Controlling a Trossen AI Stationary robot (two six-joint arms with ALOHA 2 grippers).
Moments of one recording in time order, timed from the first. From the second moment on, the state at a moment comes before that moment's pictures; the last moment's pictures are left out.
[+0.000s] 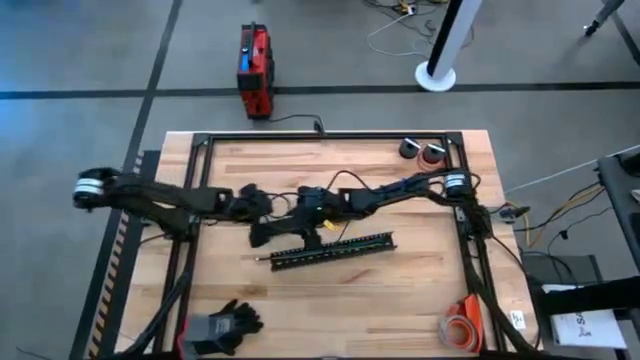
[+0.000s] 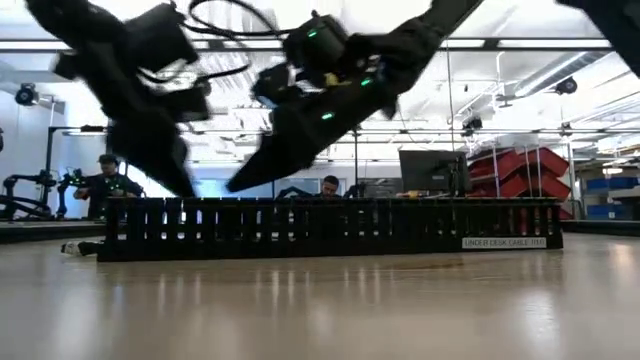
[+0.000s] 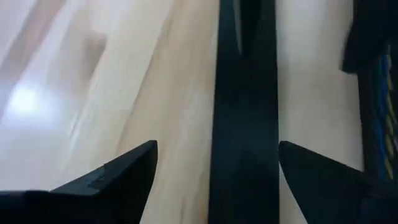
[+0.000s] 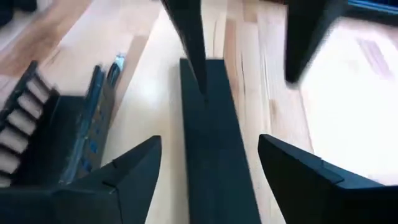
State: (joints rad) left arm 0.00 1.07 0.53 -0.42 -0.20 -0.27; right arm -0.07 2.23 1.42 0.15 -0.15 -0.21
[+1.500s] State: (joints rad) left arm -0.06 0.59 0.22 -0.10 -0.13 -0.35; right arm -0.15 2.63 1.99 -0.25 -0.27 -0.32
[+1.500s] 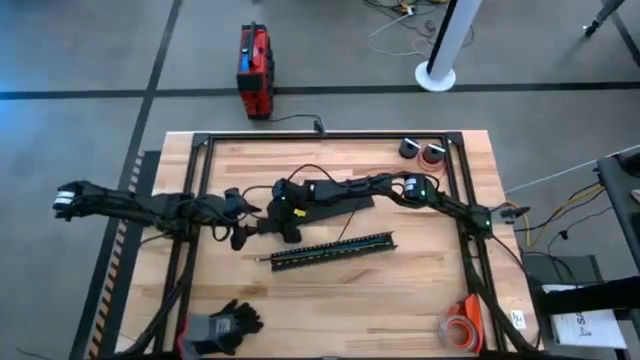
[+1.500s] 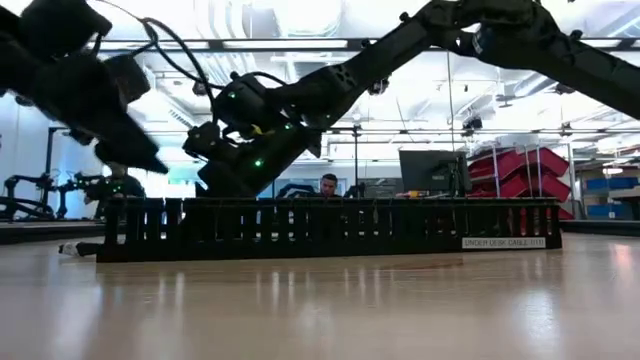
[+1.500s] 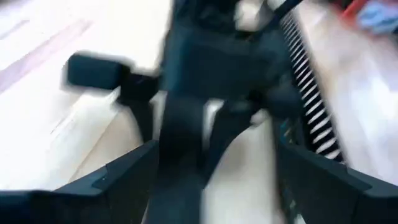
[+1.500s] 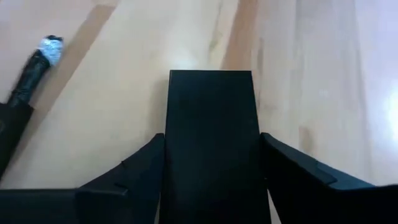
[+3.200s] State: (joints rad) left arm -0.13 1.49 0.55 0.45 -0.09 -0.27; right arm 0.16 1.89 1.85 -1.14 0.19 -0.01
